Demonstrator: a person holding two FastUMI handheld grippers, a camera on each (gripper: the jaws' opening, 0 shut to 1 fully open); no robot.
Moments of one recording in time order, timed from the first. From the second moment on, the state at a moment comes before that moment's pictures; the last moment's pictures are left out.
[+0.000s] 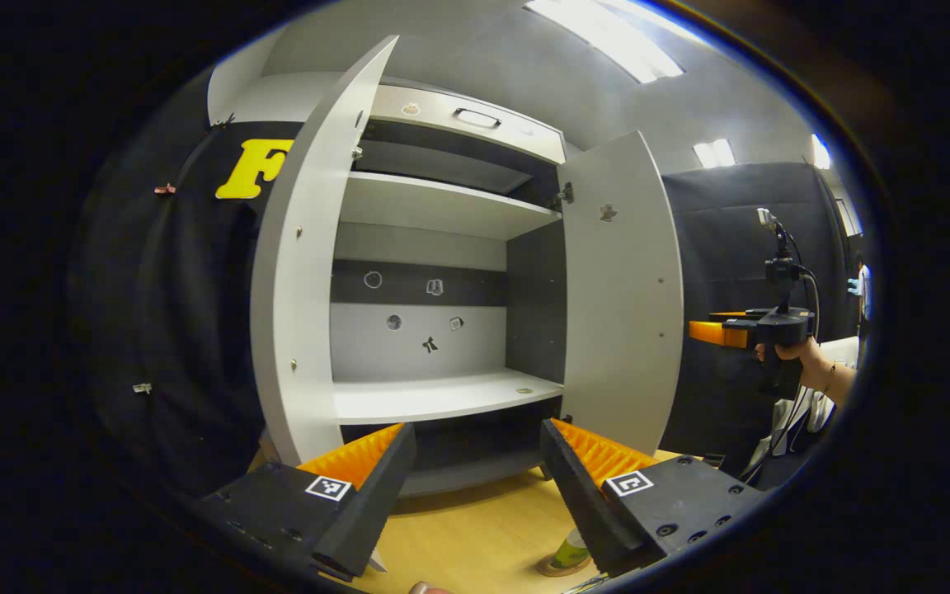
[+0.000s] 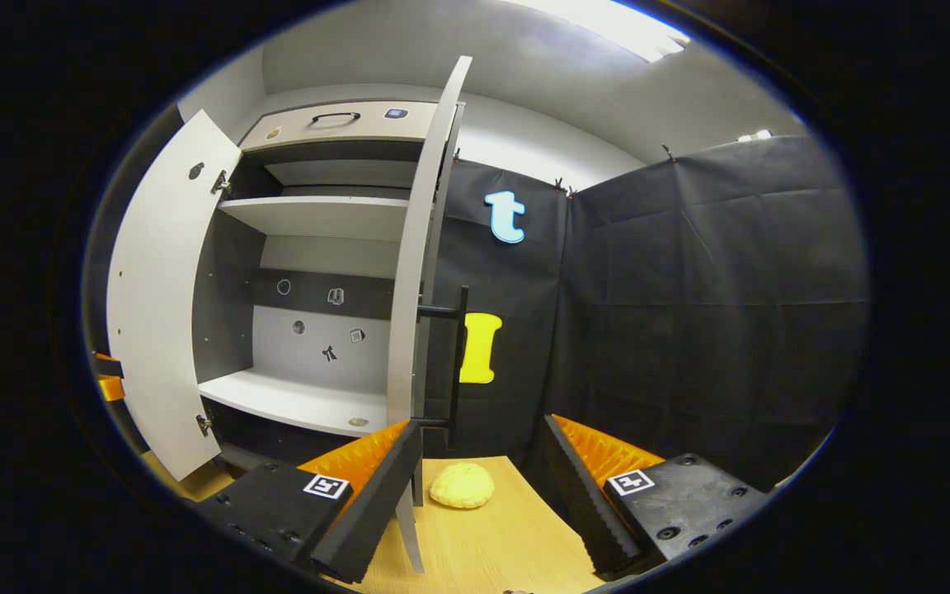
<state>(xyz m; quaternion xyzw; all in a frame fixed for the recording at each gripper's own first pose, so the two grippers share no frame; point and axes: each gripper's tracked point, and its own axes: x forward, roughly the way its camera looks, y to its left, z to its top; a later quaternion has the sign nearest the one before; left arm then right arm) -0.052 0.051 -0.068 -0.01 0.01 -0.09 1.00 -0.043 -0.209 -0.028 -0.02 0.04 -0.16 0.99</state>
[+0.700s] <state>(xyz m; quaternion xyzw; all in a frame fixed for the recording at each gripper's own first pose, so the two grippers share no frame) -0.052 0.063 -0.076 -0.01 0.05 0.02 1.00 -0.003 -0.145 -0.036 0.03 0.03 0.03 1.00</state>
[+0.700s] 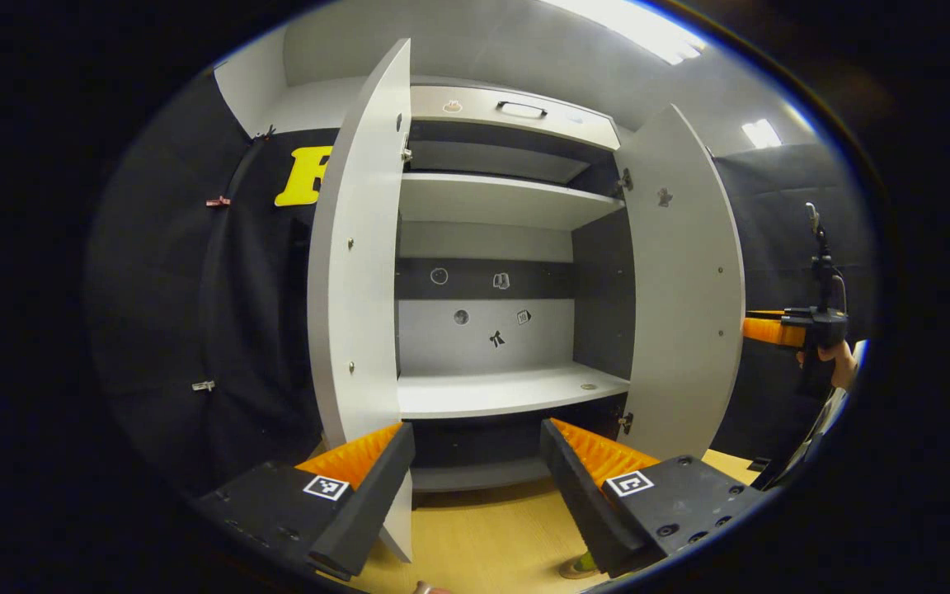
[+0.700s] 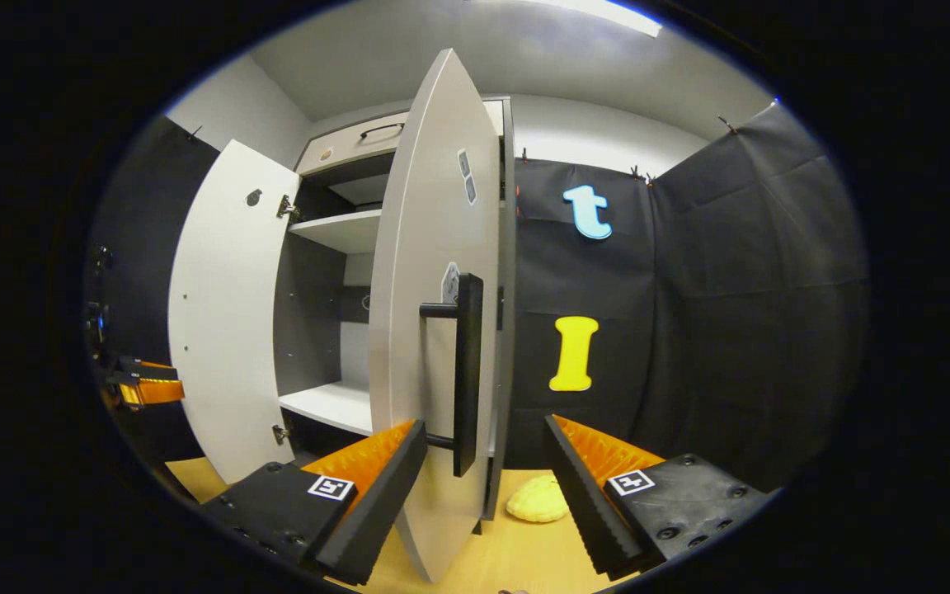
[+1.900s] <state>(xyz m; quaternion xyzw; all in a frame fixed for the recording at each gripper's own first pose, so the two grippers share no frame) -0.095 0.218 -0.052 0.02 0.04 0.12 0.99 0.033 -0.031 -0.053 0.01 0.05 0.07 1.00</state>
